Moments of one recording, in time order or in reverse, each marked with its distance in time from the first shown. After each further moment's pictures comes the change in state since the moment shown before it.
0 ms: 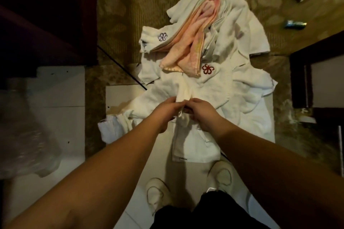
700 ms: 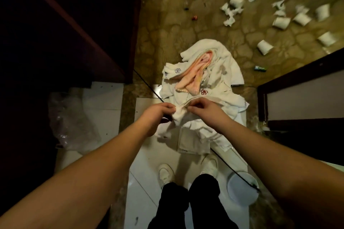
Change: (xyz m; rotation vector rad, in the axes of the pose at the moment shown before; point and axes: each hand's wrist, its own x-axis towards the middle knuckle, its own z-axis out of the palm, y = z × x) left_hand -0.317 0.108 -0.056 -0.066 0.022 0.131; right_hand -0.316 -0.148 0.018 -0.494 -0.038 -0.367
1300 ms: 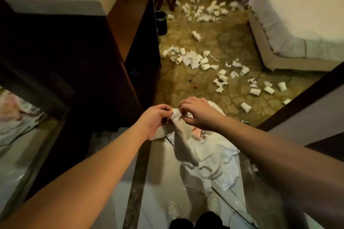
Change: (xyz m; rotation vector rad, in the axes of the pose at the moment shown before) left_hand -0.319 0.150 -0.032 -0.150 0.000 0.360; right_hand -0.226 -0.255 -0.026 -1.031 0.087 -0.889
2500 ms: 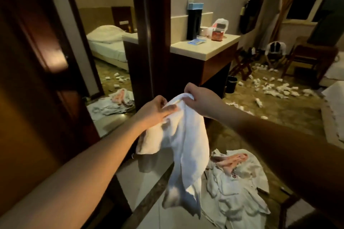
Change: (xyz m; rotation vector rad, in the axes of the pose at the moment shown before) left_hand -0.470 -0.086 0.050 0.688 0.819 0.432; right_hand -0.245 -0.327 -0.134 -0.020 0.215 -0.386
